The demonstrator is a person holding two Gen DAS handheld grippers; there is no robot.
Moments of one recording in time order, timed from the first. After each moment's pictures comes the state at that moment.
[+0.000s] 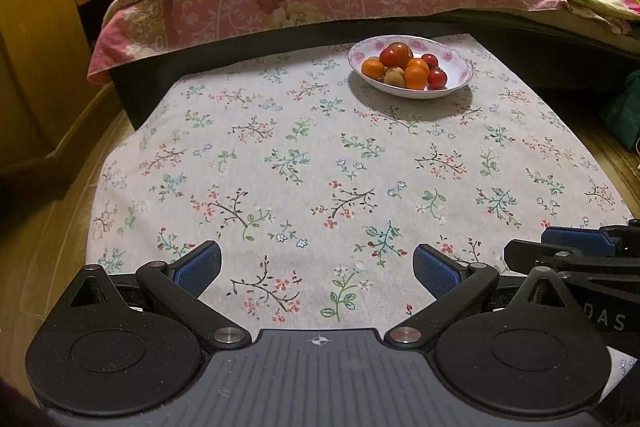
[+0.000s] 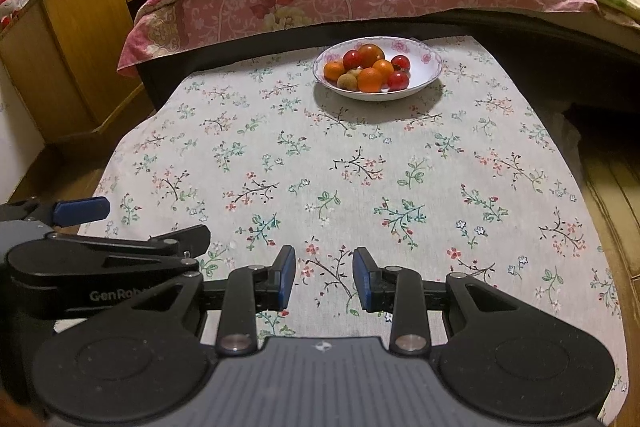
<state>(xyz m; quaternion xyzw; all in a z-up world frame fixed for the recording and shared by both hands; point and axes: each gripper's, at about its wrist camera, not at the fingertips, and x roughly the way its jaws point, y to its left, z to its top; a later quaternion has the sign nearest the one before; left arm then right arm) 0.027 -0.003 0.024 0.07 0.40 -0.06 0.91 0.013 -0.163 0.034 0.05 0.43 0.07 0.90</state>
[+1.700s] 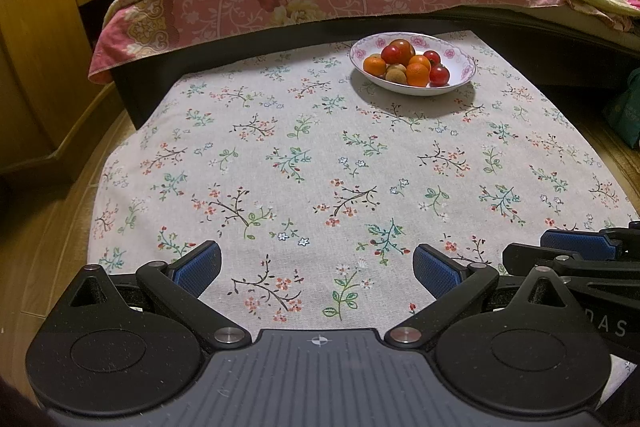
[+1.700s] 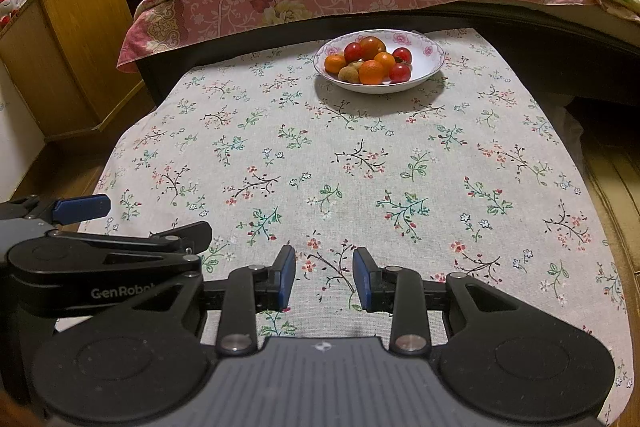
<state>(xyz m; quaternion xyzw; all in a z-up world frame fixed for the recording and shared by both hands) 0.028 -0.004 0.022 0.07 0.40 -0.06 0.91 0.014 -0.163 0.032 0.06 0.43 0.07 0.90</state>
